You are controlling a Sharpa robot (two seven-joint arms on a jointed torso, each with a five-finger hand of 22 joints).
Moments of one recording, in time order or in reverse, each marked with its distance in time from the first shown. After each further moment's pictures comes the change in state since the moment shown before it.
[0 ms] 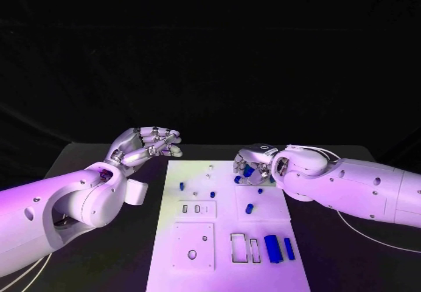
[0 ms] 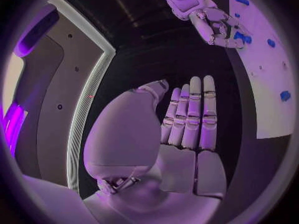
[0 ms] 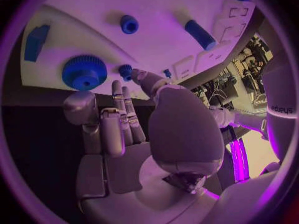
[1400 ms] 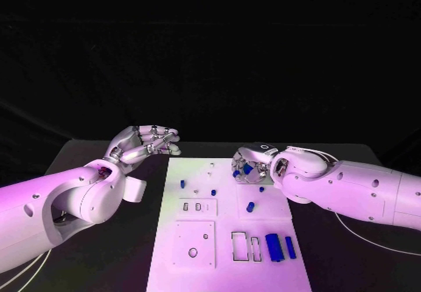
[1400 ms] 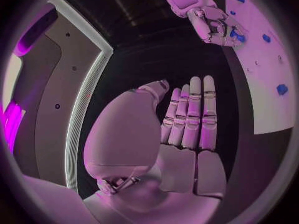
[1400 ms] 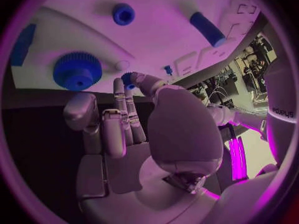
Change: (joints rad) left arm 0.004 -0.001 0.000 -0.017 0.000 0.011 -0.019; left_hand 0.000 0.000 0.013 -0.007 0.000 -0.004 0.004 -0.004 0.000 -0.001 0.001 -0.009 0.002 -0.004 0.004 0.000 0.008 0.000 -0.004 0.003 0.000 -0.001; right arm -0.016 0.002 0.000 0.010 0.003 -0.082 -0.012; right_hand 0.029 0.075 0.071 0.026 -0.045 0.057 -0.043 0.055 0.058 0.067 -0.041 0.046 0.030 0.002 -0.017 0.024 0.007 0.000 -0.012 -0.011 0.049 0.062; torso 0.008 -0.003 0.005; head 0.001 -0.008
